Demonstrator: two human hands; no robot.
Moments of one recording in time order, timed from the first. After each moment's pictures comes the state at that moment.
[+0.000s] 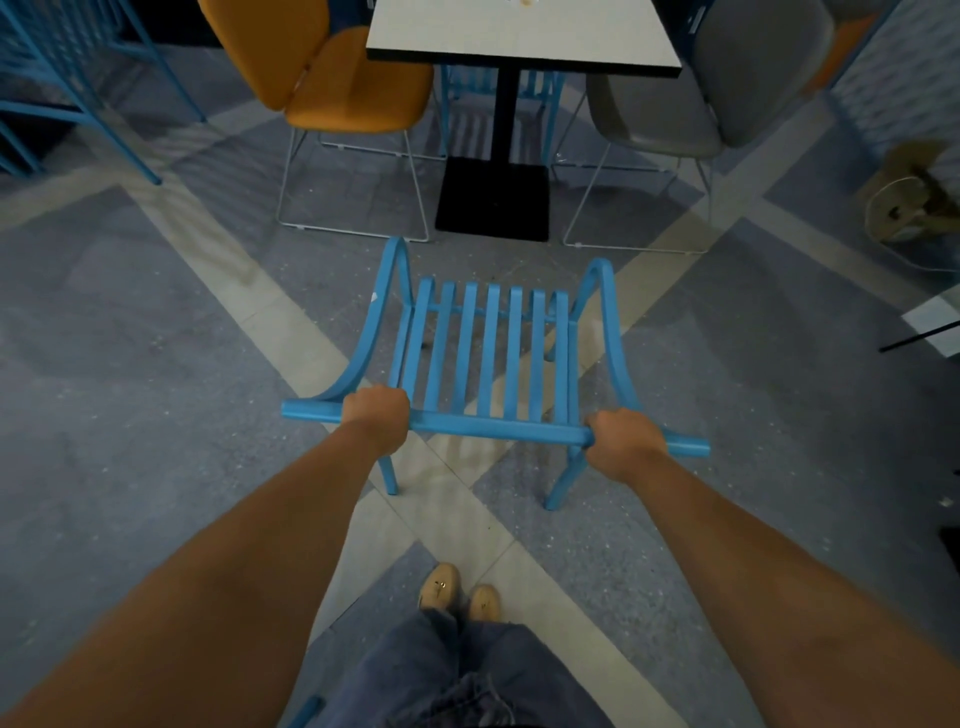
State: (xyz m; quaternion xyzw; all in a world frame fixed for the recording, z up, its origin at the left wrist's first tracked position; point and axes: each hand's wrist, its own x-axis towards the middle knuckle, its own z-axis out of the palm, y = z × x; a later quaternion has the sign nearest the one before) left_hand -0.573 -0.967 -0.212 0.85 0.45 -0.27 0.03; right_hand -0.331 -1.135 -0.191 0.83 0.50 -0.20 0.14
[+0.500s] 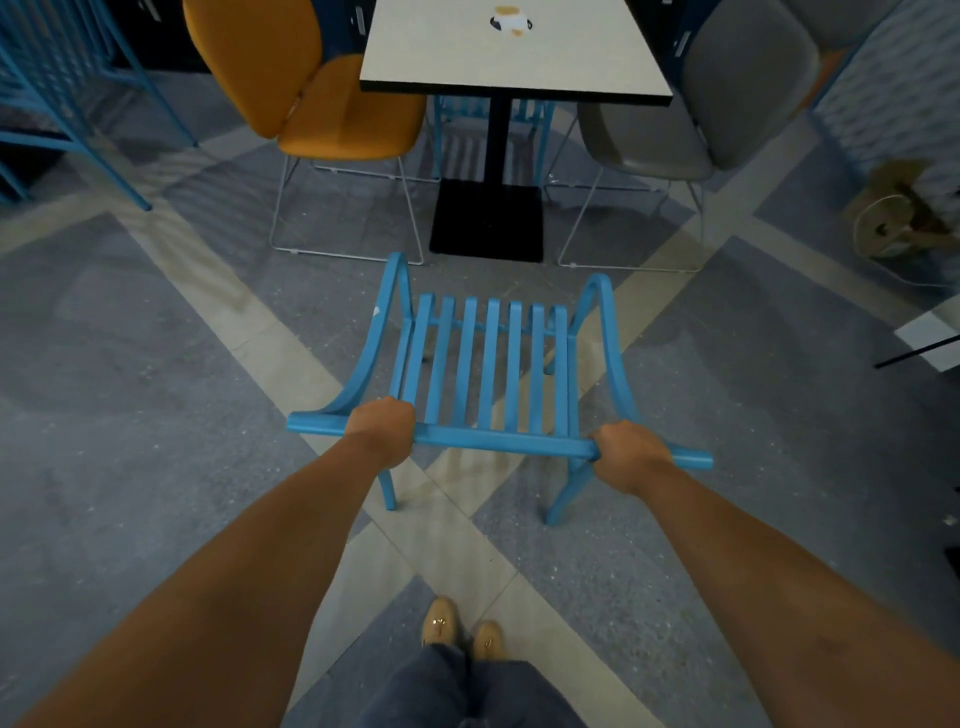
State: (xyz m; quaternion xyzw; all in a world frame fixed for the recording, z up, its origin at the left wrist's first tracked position) left_hand -0.552 -0.917 -0.211 0.87 0.42 -0.25 0.06; right_hand -0.304 -1.094 -0.190 0.83 0.49 -0.22 0.15
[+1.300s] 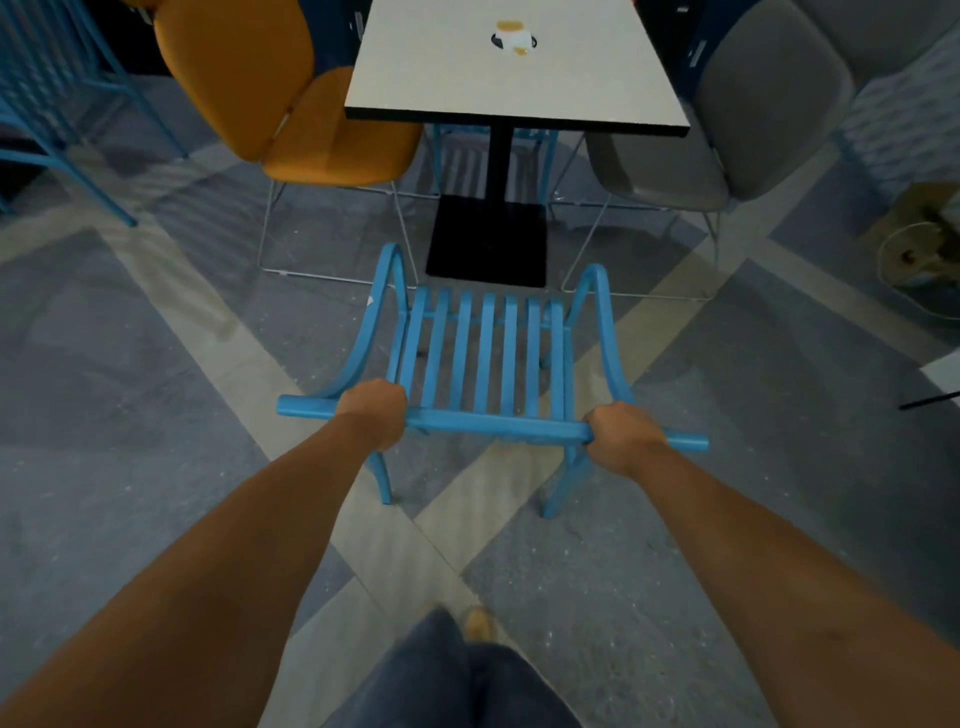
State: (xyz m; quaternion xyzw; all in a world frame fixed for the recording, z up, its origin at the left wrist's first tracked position) left_hand -0.452 -0.778 -0.201 0.86 0.44 -0.24 0.07; right_hand -0.202 -0.948 -0.182 0.82 0.51 -0.21 0.14
